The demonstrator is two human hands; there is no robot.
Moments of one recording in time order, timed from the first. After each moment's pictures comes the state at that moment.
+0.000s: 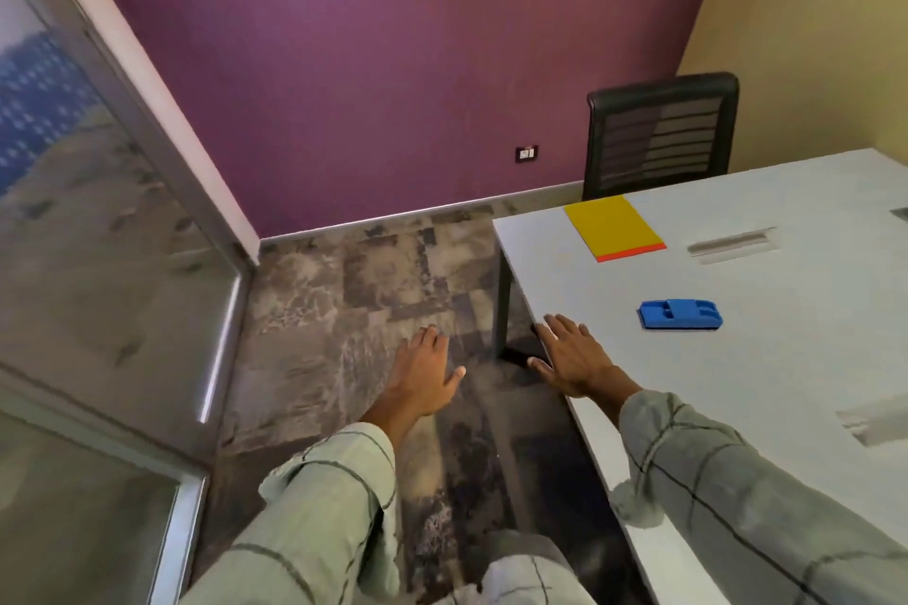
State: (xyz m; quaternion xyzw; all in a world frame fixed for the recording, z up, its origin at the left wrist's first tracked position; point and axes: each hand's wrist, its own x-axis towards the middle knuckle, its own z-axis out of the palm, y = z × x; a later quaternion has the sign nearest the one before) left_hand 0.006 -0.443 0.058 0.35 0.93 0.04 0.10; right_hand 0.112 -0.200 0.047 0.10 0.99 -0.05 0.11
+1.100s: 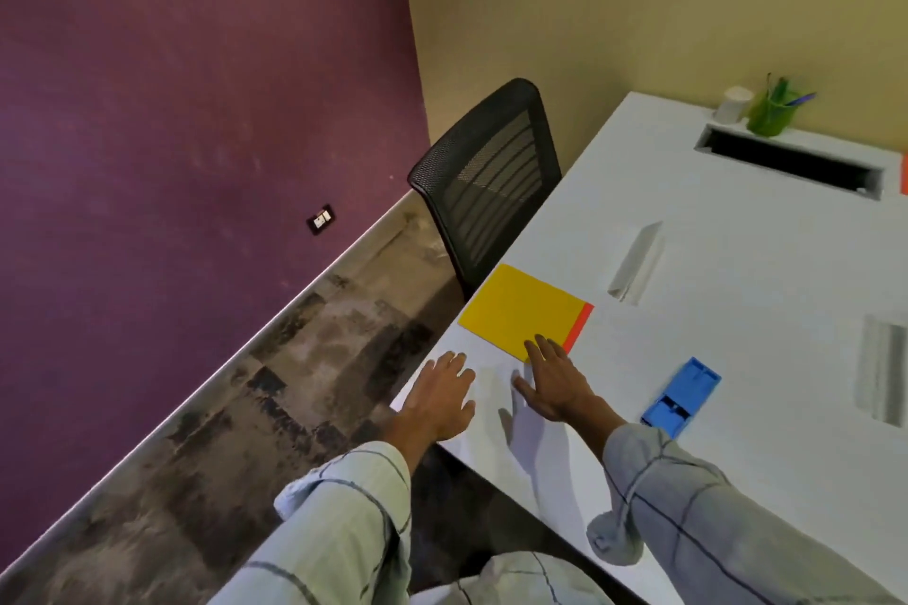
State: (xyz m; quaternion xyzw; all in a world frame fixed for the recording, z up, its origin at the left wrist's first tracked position) left_hand -0.336 -0.068 0.021 0.71 0.68 -0.12 0.14; right_hand -0.134 0.019 -0.004 0.49 0.84 -0.24 0.06
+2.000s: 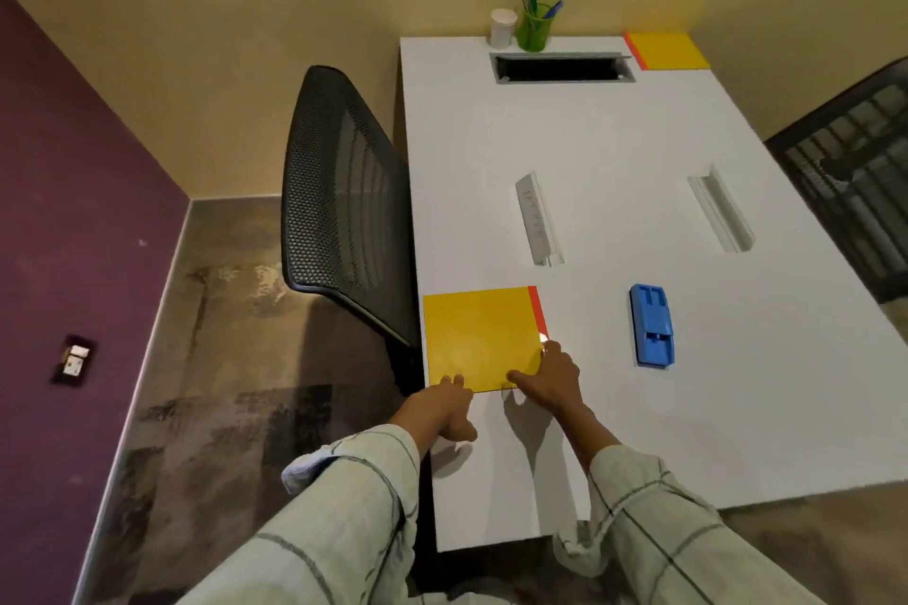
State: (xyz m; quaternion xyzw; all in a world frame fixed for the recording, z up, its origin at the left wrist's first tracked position) left_hand -0.396 0.134 -0.033 0.83 0.32 -0.36 0.28; right_hand -0.219 0.067 -0.037 0.86 0.37 -0.34 -0.11
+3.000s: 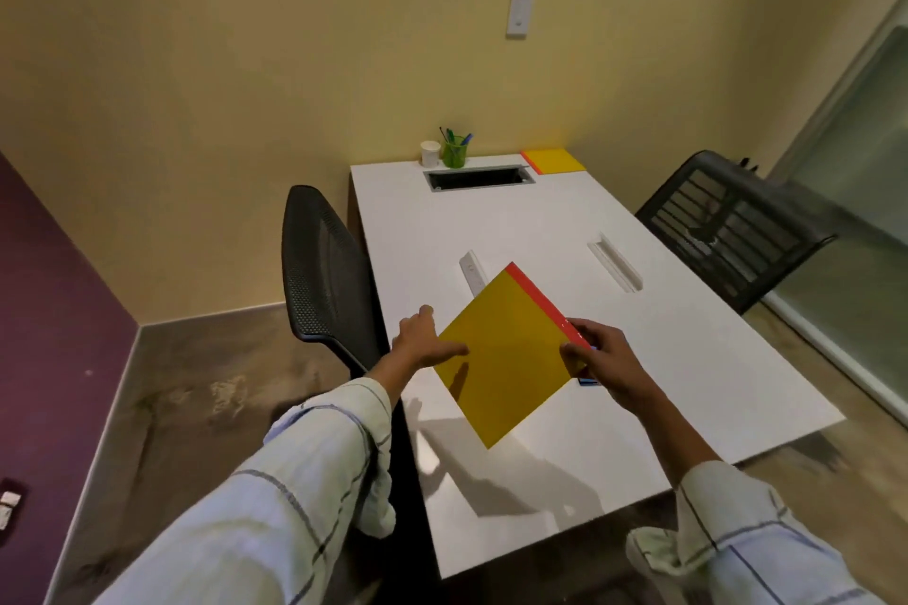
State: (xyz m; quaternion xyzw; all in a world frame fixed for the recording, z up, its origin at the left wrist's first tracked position) left_hand -0.395 0.174 0.121 0.79 0.46 0.02 0.40; right_hand -0.188 -0.025 0.148 0.72 0.36 -0.33 -0.49
